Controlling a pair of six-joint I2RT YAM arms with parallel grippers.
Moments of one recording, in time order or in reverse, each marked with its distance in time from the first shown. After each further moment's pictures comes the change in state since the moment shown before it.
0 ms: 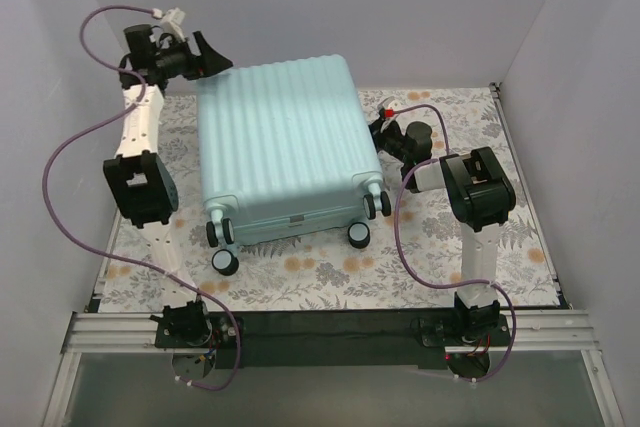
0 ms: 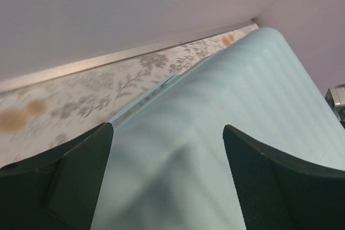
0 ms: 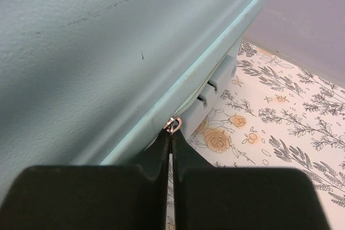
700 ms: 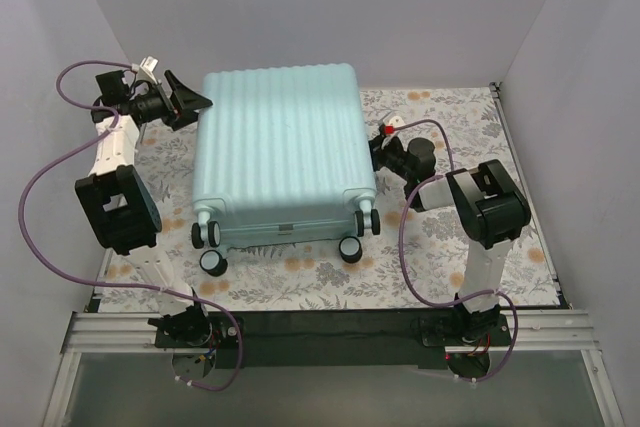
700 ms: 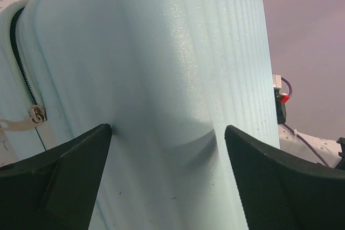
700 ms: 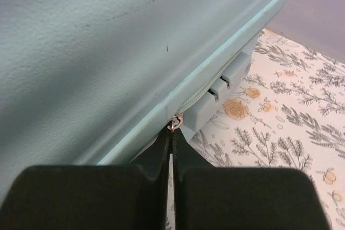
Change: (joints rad) left arm 0.205 -0.311 -0.563 -0.077 0.218 -0.164; right arm 0.046 -0.163 -0.219 0.019 0.077 -0.039
